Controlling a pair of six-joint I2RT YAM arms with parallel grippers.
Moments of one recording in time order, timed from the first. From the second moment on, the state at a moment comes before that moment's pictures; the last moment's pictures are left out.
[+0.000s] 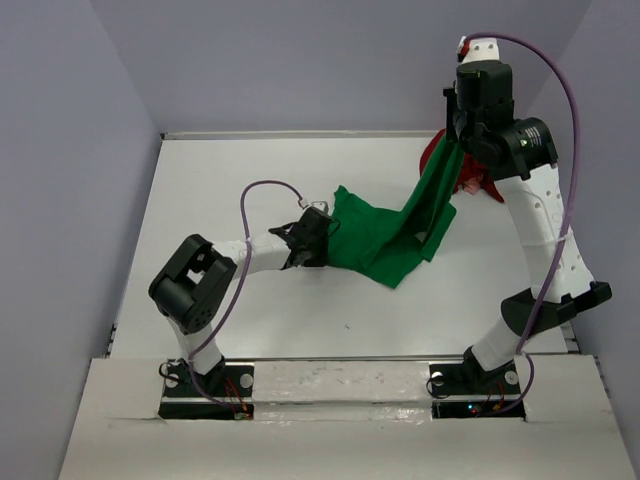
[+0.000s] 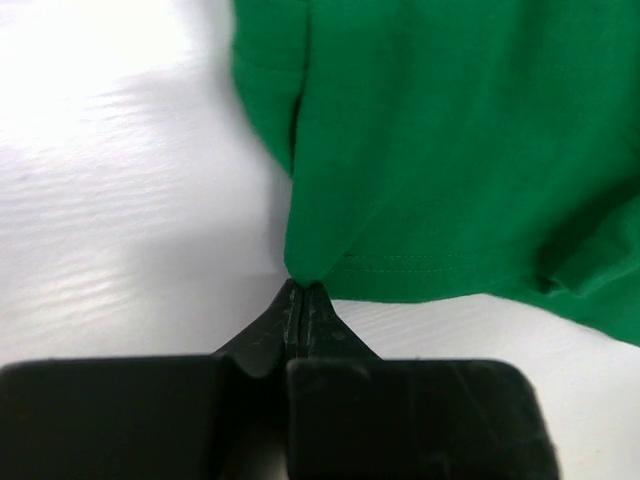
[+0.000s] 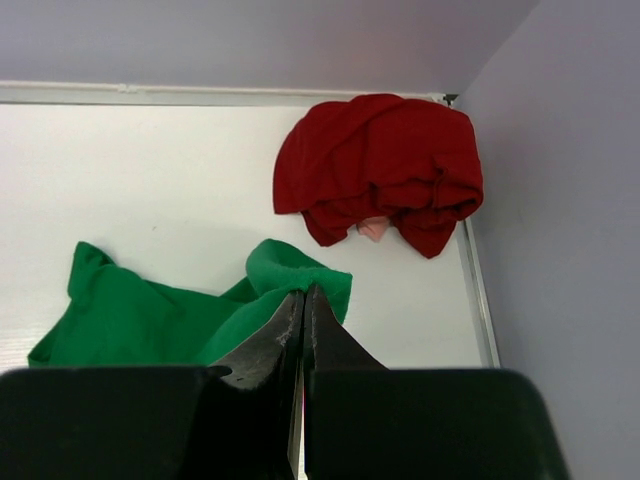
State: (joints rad) left arm -0.72 1.75 0.97 -0.13 -0.08 -0.62; right arm 0.41 1.62 2.23 -1.03 0.58 0.05
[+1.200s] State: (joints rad) left arm -0.77 1.07 2.24 -1.08 -0.61 -0.34; right arm 0.43 1.25 2.30 -1.03 0.69 0.05
